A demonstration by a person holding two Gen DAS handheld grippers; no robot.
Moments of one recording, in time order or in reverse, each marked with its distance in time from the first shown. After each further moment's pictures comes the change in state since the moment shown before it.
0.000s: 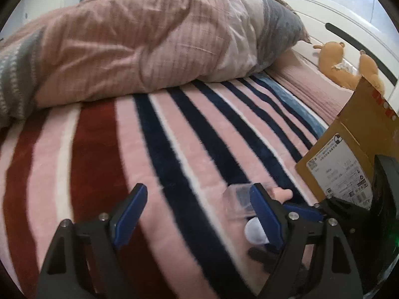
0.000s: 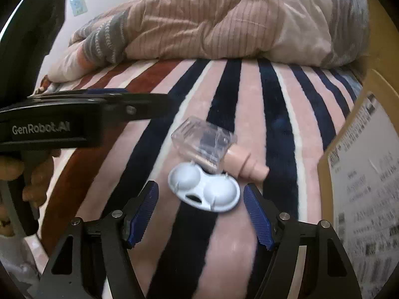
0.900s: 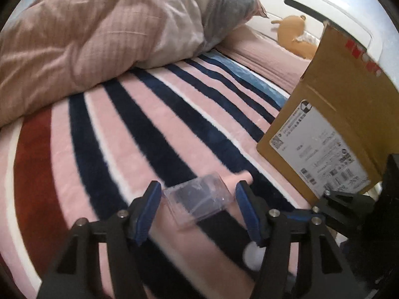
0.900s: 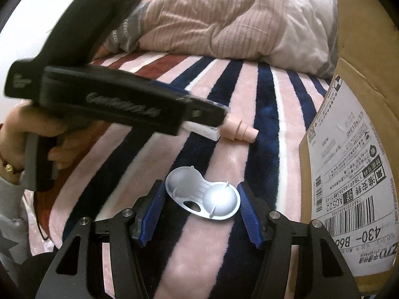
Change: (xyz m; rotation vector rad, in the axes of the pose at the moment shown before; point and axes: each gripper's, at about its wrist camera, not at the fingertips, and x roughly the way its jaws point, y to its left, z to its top) left arm 0.036 -0.042 0.000 0.181 0.070 -0.153; right arm -0.032 0.002 -0.033 -0.115 -0.009 -0.014
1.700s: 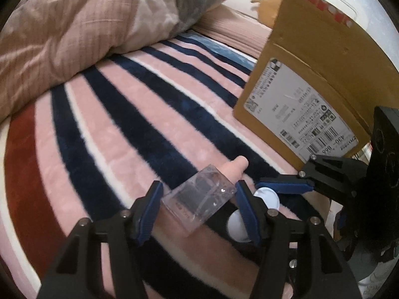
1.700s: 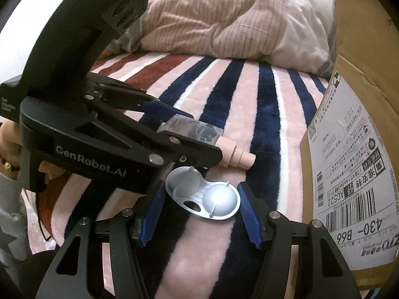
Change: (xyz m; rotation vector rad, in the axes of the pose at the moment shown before) left arm -0.006 -0.014 -0.020 0.050 0.089 -0.052; right arm -0.003 -0.001 -0.004 0.004 -0.005 0.013
